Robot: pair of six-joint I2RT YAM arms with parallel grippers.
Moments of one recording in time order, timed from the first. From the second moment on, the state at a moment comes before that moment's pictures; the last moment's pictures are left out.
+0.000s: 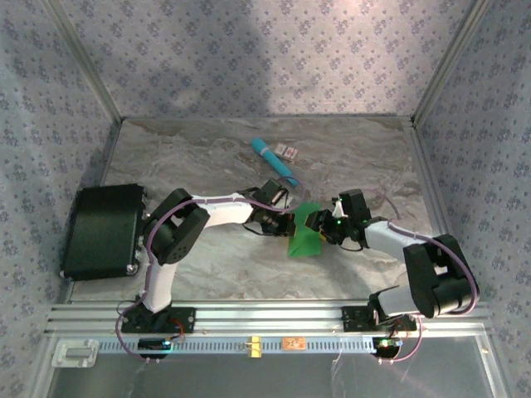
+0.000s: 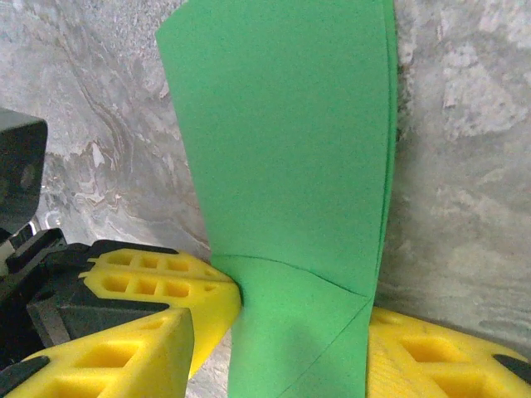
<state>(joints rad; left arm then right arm) -0.84 2.02 1.24 -0.29 0.47 -0.64 0.30 1.39 0.52 -0.05 -0.51 0.82</state>
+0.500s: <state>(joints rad) -0.84 2.02 1.24 -0.29 0.46 -0.64 0.24 1.42 0.48 0.06 -0.58 0.82</state>
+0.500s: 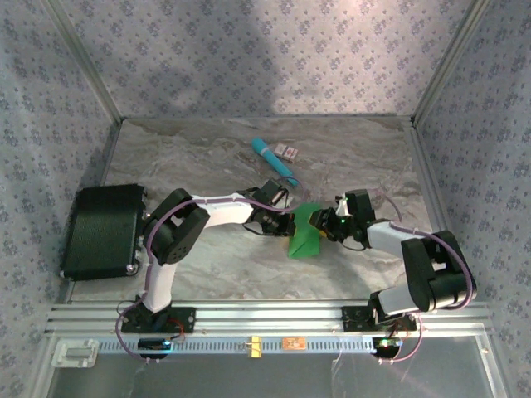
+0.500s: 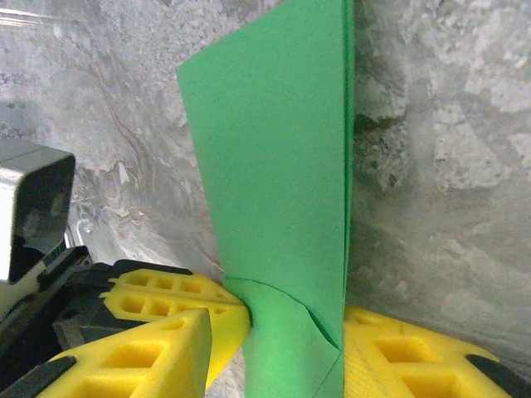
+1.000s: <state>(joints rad) -0.84 2.02 1.24 -0.29 0.46 -0.65 0.23 1.43 0.46 0.12 -0.62 0.82</state>
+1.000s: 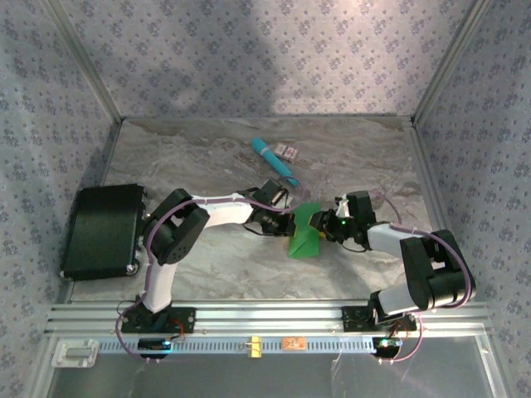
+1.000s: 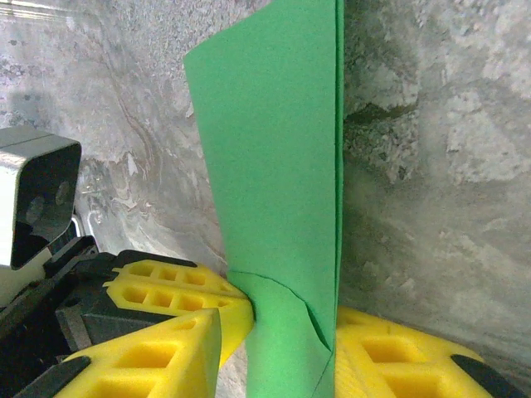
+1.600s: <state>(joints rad) -0.84 1.98 1.22 -0.29 0.46 -0.68 0.22 1.45 0.45 0.13 -0.62 0.81</state>
